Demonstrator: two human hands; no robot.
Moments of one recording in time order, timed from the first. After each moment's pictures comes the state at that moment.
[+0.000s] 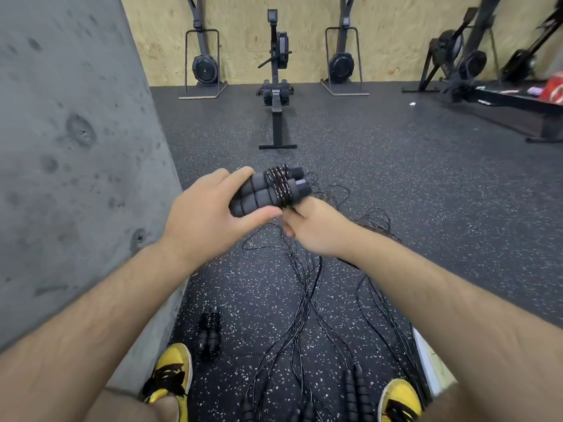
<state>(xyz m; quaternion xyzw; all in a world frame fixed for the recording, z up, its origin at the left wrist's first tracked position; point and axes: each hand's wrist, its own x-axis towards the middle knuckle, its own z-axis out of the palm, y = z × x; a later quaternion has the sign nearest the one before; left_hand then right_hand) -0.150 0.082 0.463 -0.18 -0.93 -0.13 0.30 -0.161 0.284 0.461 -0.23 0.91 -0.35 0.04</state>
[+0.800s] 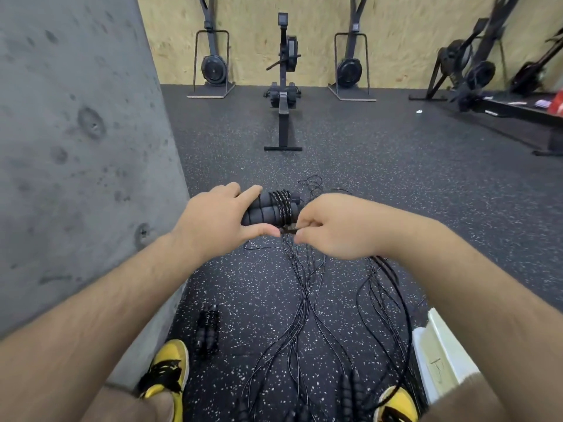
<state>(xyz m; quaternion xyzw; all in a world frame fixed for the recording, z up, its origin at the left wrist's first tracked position) -0.174 0.073 0.439 -0.16 -0.96 0.03 0.22 -0.126 0.298 0.516 -0.26 0.95 -0.13 0.08</state>
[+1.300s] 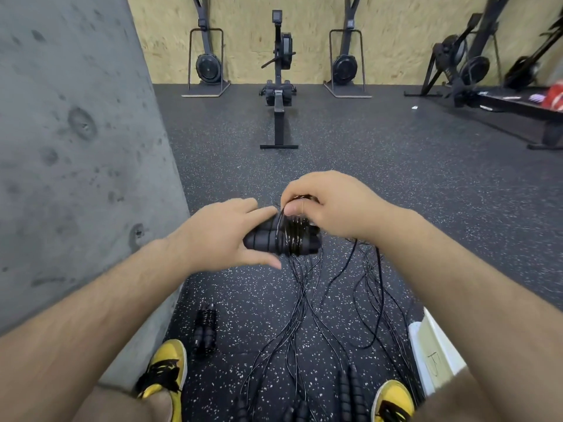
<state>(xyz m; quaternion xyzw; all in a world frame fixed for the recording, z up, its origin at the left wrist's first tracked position) -0.156 0.081 0.443 -0.32 -0.93 0.01 0.16 -0.164 0.313 0.493 -0.34 0.92 -0.18 -0.08</state>
